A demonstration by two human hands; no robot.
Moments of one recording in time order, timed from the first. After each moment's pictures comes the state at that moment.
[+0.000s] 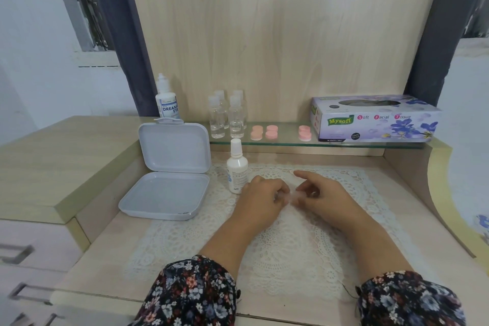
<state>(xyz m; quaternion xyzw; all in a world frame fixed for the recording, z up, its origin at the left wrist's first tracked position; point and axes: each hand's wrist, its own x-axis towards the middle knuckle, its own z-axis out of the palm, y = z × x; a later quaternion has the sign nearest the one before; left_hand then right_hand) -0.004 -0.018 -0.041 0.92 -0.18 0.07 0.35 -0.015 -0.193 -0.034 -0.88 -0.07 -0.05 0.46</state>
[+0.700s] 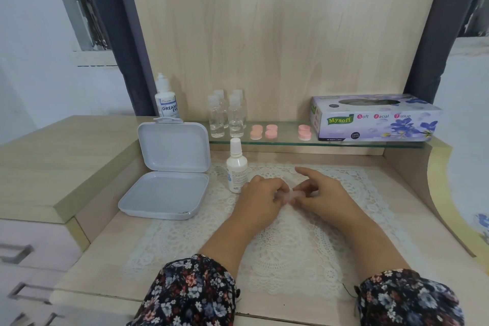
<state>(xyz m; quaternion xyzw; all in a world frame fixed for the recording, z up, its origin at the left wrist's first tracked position) -0.006 -0.019 -0.038 0.92 -0.18 0.07 0.35 -0.015 -0.189 -0.032 -0.87 -0.05 -0.05 0.48</state>
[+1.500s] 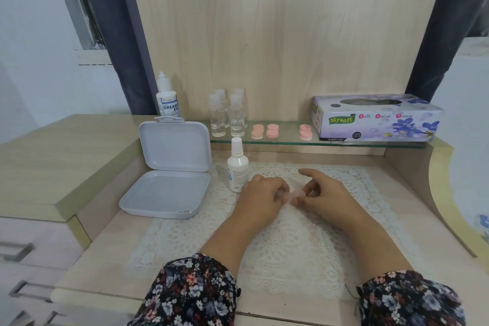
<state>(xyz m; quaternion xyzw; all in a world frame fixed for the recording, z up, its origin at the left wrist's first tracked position) -0.006 -0.019 -0.036 0.92 -0.18 0.07 0.34 -0.016 -0.189 -0.030 -0.88 -0.04 -0.04 0.46</state>
